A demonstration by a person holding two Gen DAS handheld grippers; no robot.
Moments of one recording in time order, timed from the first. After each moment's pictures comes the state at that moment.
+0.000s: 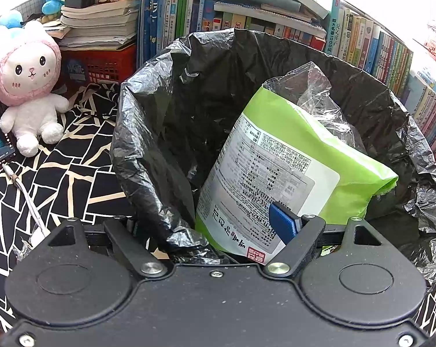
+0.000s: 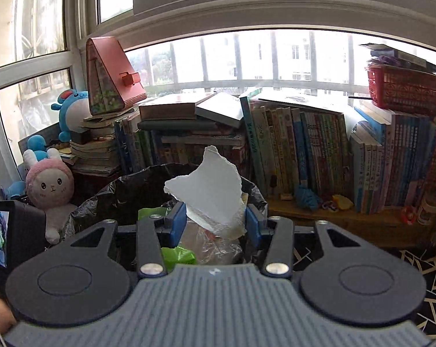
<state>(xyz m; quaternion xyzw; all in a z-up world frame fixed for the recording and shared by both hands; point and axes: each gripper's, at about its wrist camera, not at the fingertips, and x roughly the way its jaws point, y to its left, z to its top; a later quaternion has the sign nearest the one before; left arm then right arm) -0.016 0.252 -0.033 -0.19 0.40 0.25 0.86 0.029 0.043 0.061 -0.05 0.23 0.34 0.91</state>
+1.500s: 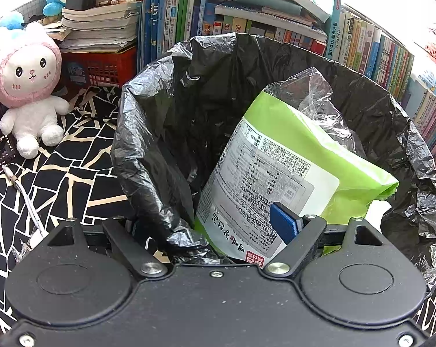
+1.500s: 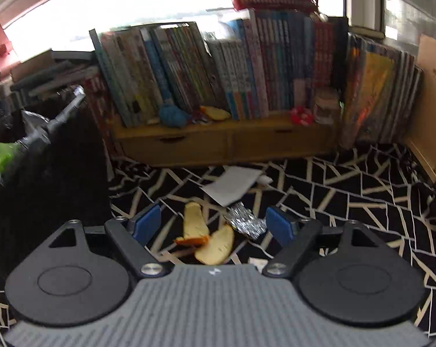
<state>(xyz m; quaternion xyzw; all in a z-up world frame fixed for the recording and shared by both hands) -0.015 0.254 -0.032 -0.19 0.40 0.26 0.86 0.058 -0.071 -0.052 -0.02 0.32 0.11 0.94</state>
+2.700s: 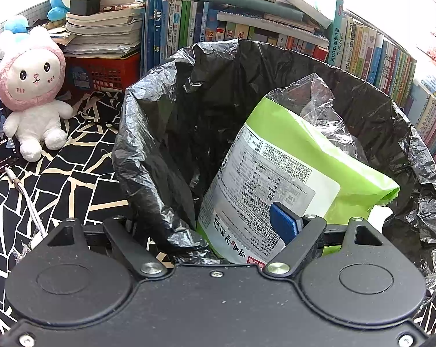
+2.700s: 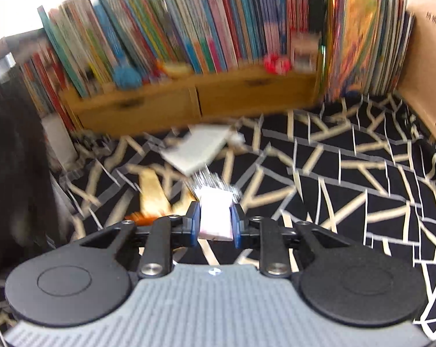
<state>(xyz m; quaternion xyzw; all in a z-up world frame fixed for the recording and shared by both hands) -0.015 0.252 -0.031 -0.18 0.38 0.27 0.86 0.095 -0.101 -0.094 0.02 0.37 0.09 0.92</state>
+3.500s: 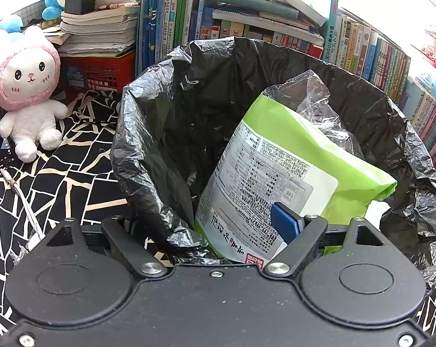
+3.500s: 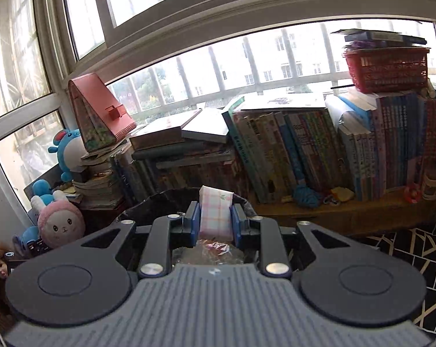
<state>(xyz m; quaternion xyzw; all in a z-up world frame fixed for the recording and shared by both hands) -0.017 0.254 -0.032 -0.18 0.39 0.25 0.87 0.050 0.017 0.077 0.05 0.25 0.33 0.91</state>
